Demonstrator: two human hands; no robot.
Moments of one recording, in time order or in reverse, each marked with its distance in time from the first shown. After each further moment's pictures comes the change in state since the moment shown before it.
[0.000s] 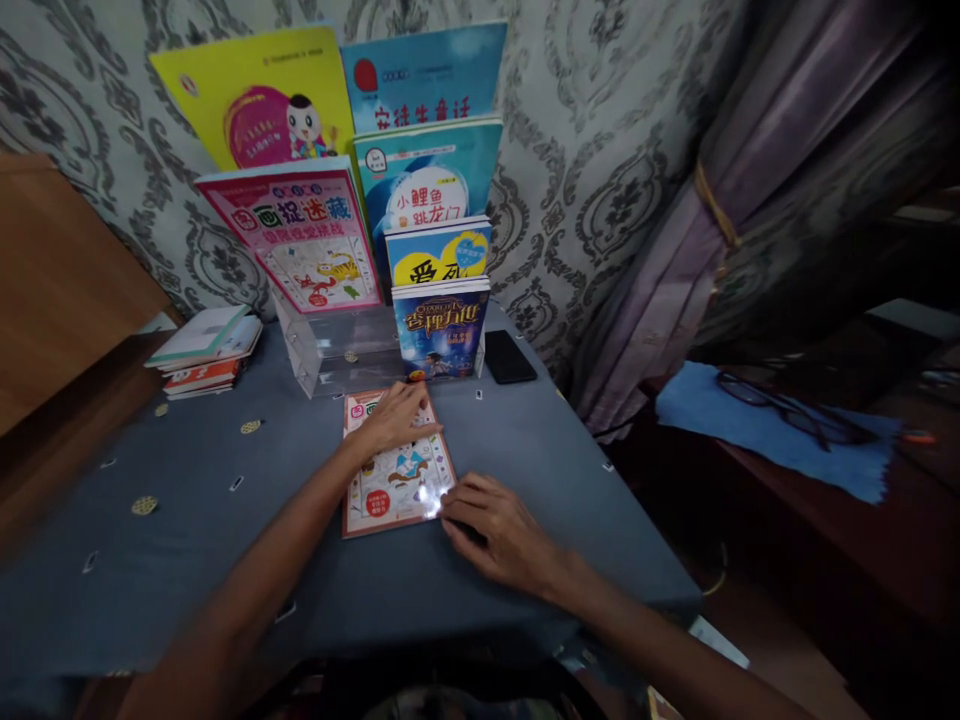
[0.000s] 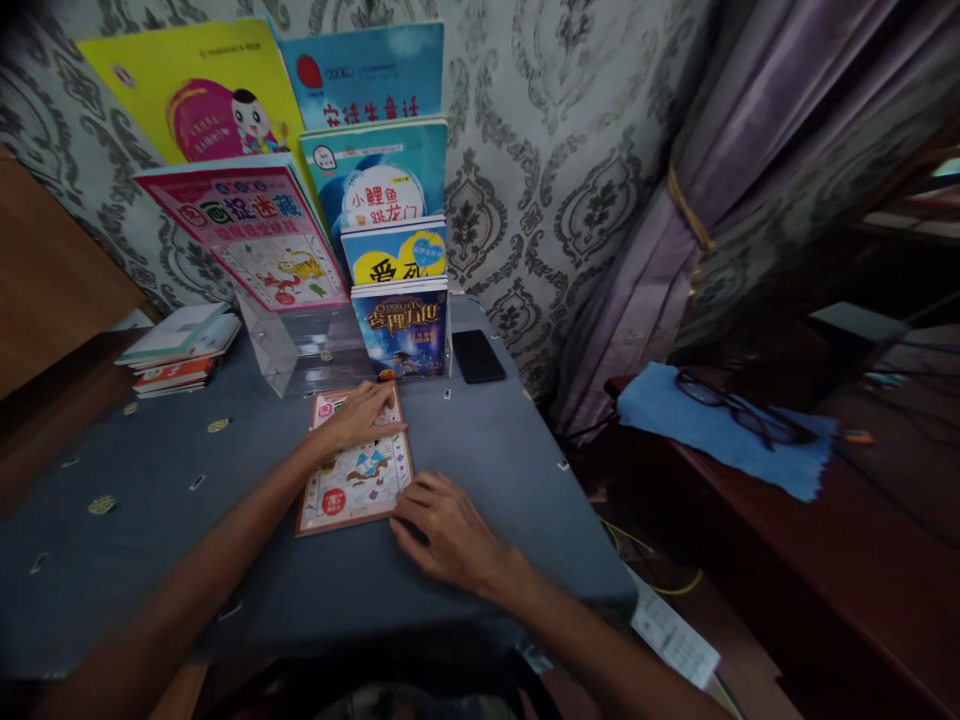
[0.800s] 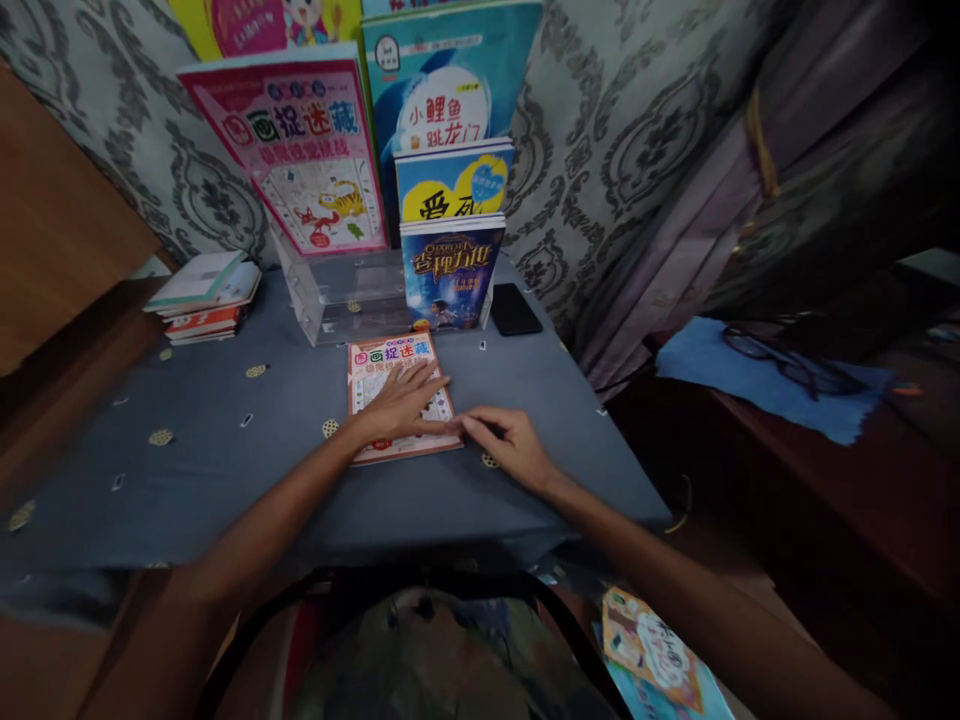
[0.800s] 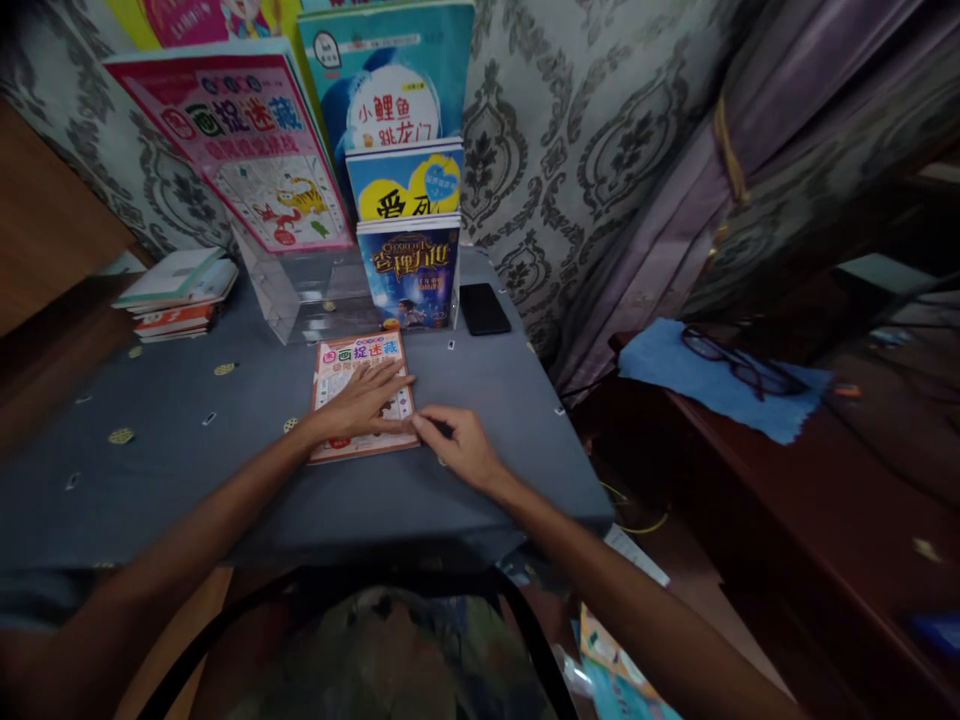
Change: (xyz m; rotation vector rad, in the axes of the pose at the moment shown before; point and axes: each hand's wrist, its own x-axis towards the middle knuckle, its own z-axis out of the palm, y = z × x) left_hand -0.052 0.043 0.003 0.003 -0.274 -0.037; right_hand 0.003 0.015 -0.001 0.431 0.174 0.368
